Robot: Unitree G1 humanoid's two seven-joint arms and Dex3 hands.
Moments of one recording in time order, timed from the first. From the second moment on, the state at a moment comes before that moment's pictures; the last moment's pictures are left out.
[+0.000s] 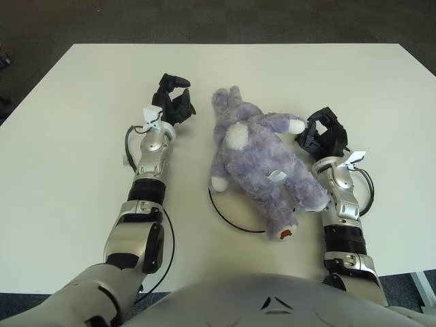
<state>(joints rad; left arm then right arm) -0.51 0.07 0.15 0.59 -0.12 -0.31 -0.05 -0.16 0.02 -0.19 0.15 0.26 -0.02 -0.04</state>
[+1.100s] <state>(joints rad) -0.47 0.03 0.12 0.68 -0.11 -0.47 -0.12 -0.15 0.02 -0.21 0.15 0.26 -0.01 -0.05</state>
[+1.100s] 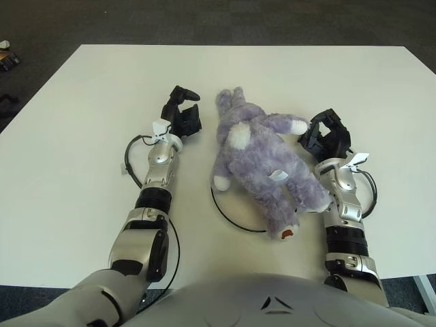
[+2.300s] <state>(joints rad) -0.40 -0.01 0.12 0.56 -0.10 -0.44 -0.09 -0.08 0.01 -0.21 0.00 0.14 0.08 -0.12</state>
